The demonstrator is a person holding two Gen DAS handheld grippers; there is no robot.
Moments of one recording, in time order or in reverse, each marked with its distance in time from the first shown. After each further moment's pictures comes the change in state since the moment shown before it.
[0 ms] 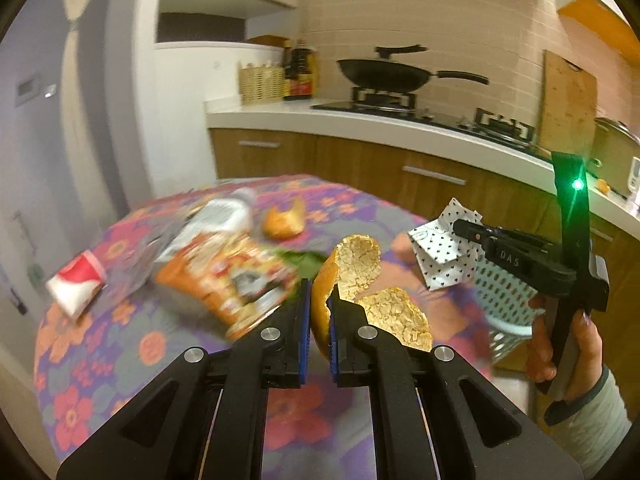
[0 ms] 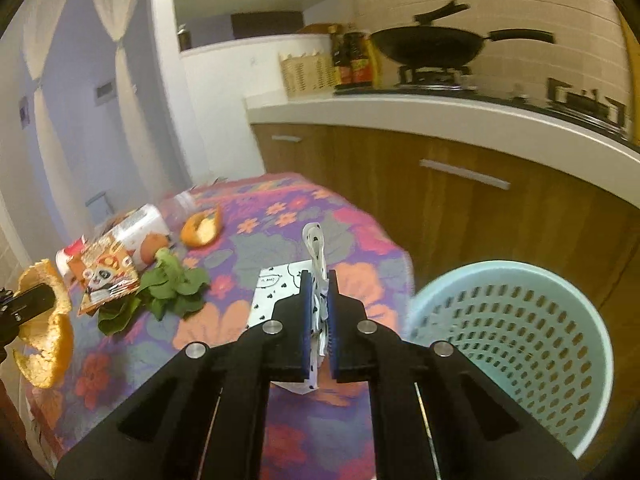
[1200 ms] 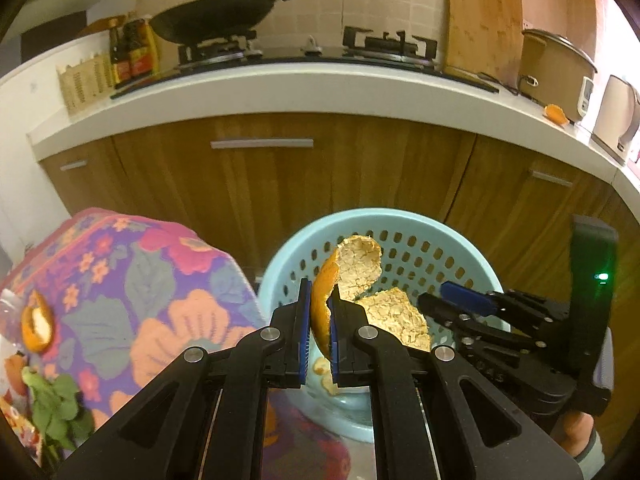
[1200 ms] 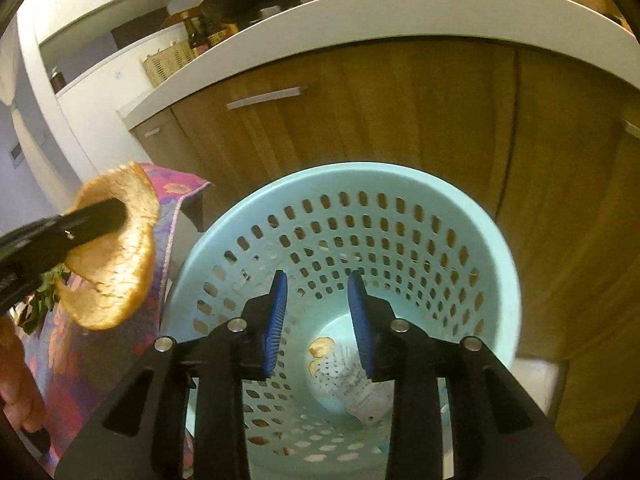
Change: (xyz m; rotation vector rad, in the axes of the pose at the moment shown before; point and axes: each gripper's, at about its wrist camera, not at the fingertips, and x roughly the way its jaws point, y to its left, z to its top) left arm 0.166 -0.191 0.045 0.252 0.209 -0.294; right arm -0.020 -0.165 -0.063 0.313 0.141 -0.208
